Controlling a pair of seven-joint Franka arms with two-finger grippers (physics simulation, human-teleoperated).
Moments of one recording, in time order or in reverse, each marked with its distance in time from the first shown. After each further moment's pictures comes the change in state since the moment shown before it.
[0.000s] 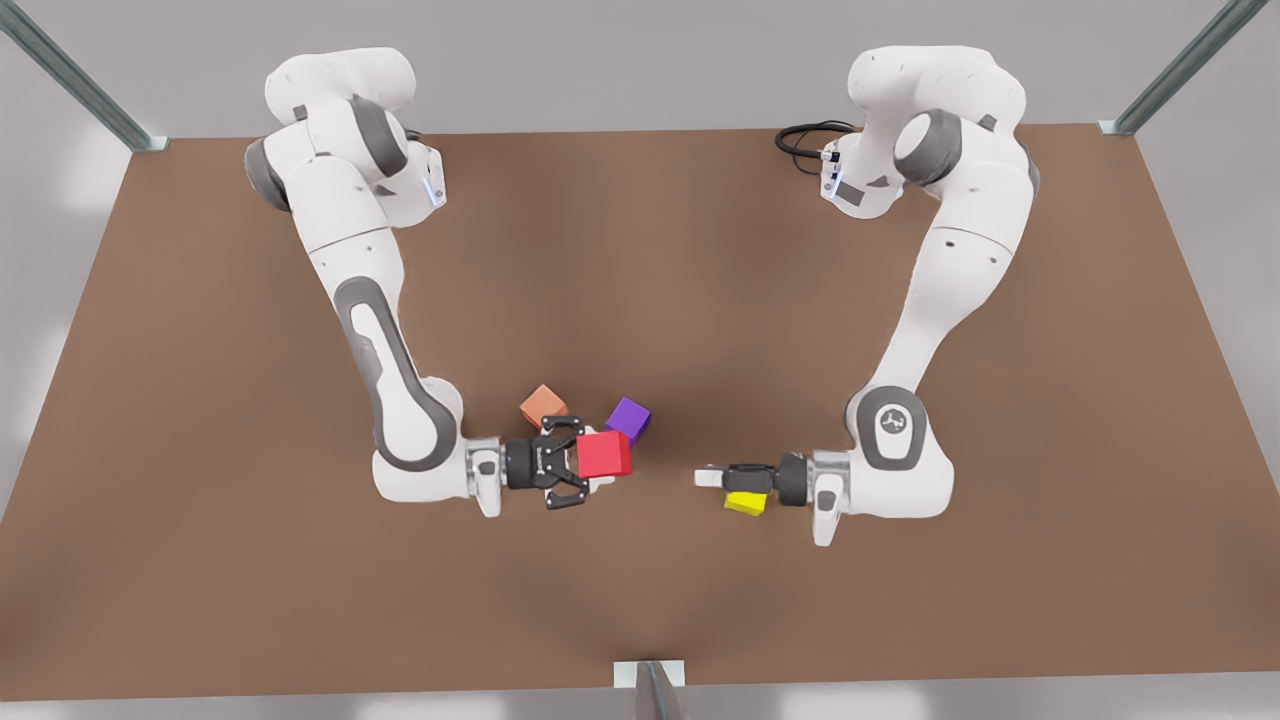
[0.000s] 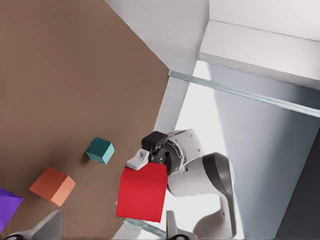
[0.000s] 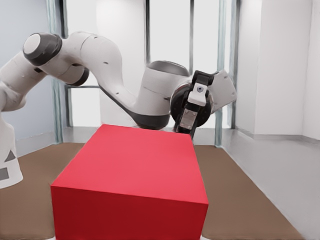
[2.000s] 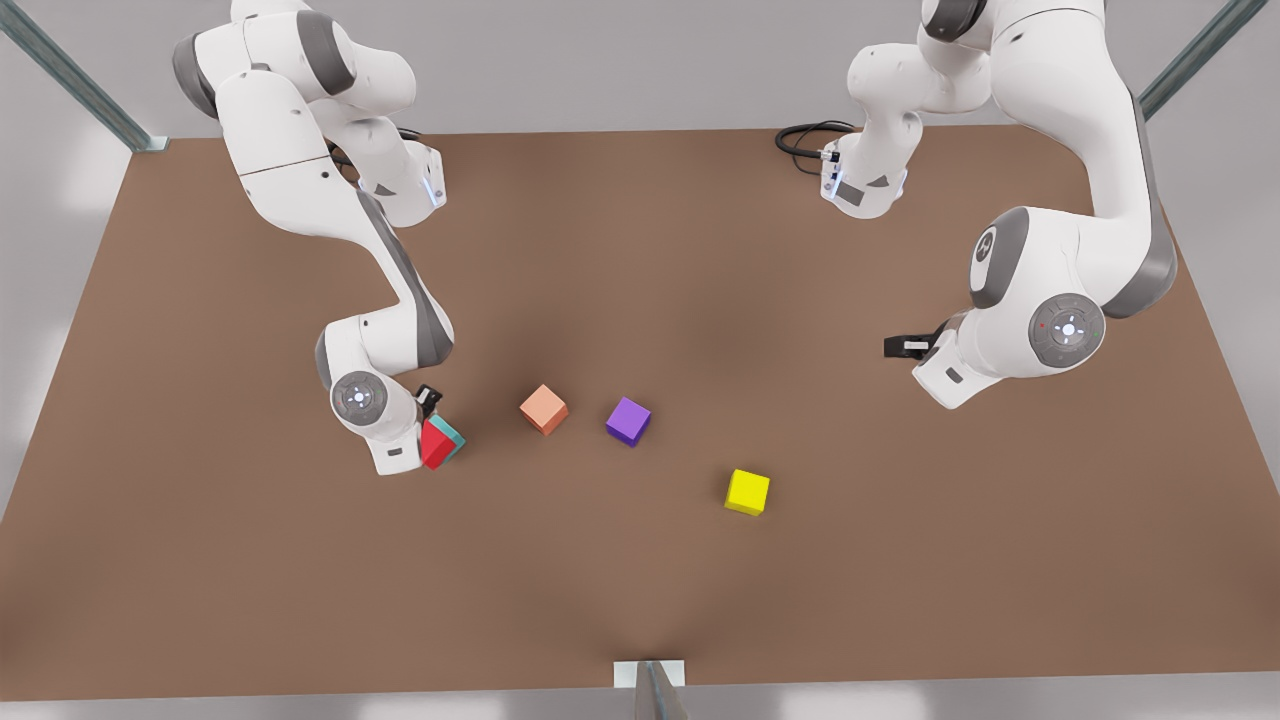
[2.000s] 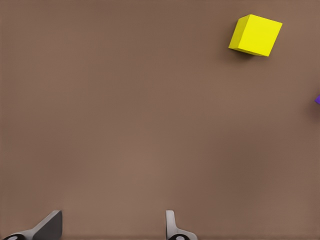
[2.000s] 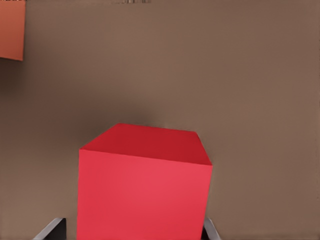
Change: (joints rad) left arm -0.148 -0.637 0.406 -0.371 1.002 -0.525 -0.179; right arm -0.078 -0.388 -0.018 -0.565 -1.641 0.280 1.473
